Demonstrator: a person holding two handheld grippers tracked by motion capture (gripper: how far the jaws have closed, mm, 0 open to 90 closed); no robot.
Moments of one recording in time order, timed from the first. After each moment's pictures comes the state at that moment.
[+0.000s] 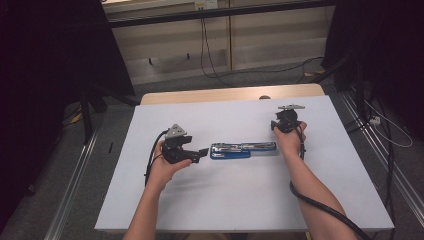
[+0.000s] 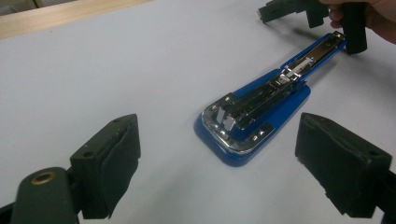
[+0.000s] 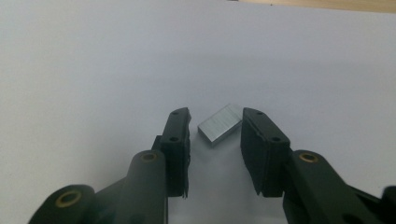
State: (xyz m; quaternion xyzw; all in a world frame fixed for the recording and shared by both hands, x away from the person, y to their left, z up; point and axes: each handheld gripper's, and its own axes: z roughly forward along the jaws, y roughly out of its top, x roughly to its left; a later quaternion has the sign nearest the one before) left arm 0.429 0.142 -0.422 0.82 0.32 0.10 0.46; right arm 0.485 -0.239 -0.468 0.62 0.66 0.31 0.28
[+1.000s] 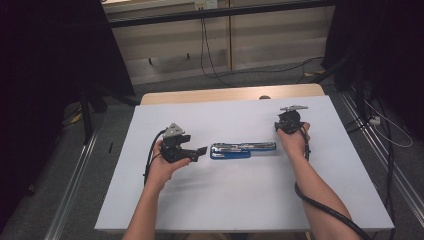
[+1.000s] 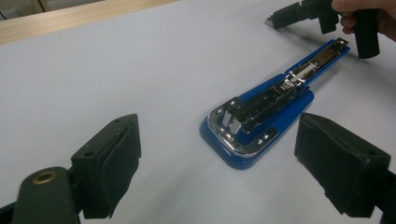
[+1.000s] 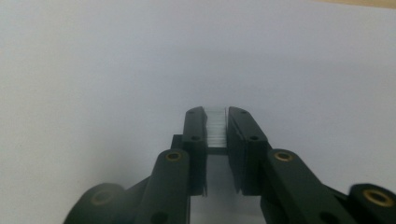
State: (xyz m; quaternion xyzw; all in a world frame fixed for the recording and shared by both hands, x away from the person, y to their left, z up) left arm 0.430 0.146 -0.420 0.81 0.33 0.11 0.47; right arm 0.477 -0.248 -0.466 0.61 0.69 0.31 0.26
